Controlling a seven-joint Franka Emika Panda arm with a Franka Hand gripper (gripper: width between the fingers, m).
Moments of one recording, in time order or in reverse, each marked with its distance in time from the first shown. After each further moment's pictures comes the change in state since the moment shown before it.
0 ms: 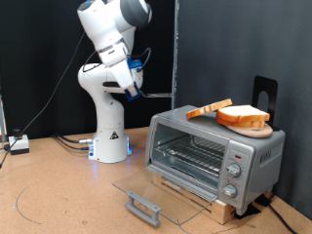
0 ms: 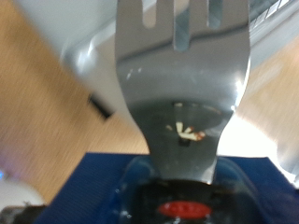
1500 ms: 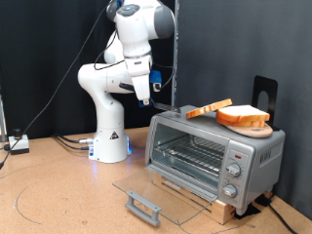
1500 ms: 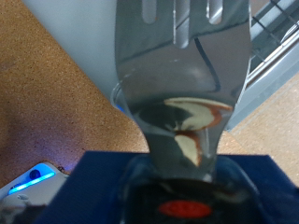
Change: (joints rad) arm 0.057 -0.093 0.310 -0.034 0.073 -0.041 0.274
